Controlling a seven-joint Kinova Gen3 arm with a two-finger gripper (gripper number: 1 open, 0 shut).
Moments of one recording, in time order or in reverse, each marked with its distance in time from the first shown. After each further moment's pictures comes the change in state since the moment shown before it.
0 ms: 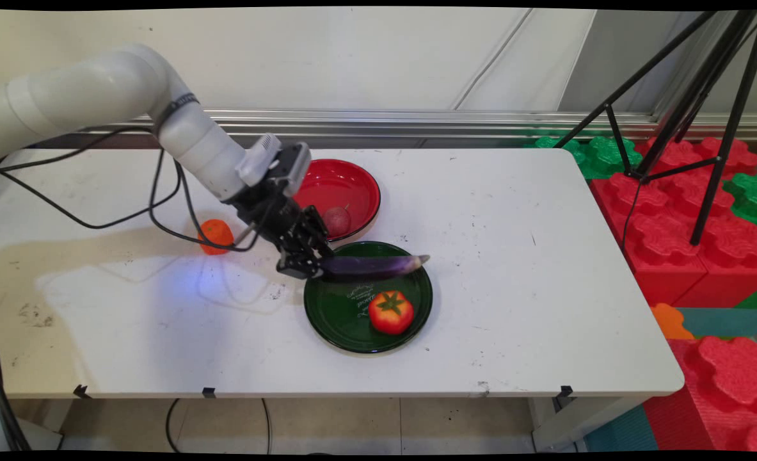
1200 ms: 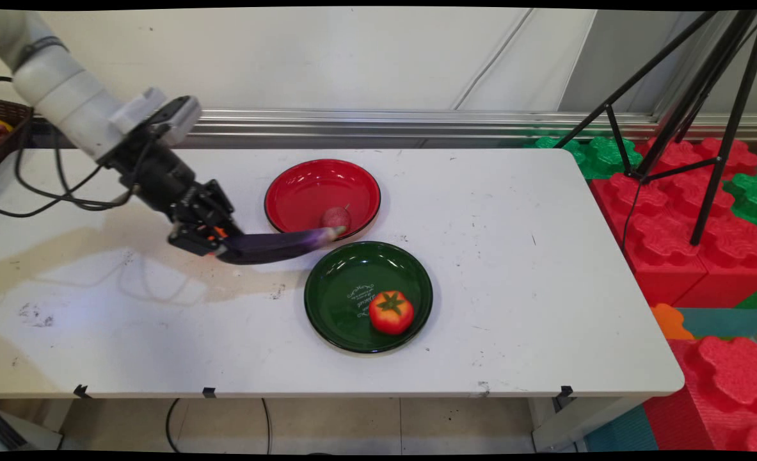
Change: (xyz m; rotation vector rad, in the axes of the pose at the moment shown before) arm -0.065 0.026 -0.132 -0.021 -0.039 -0.188
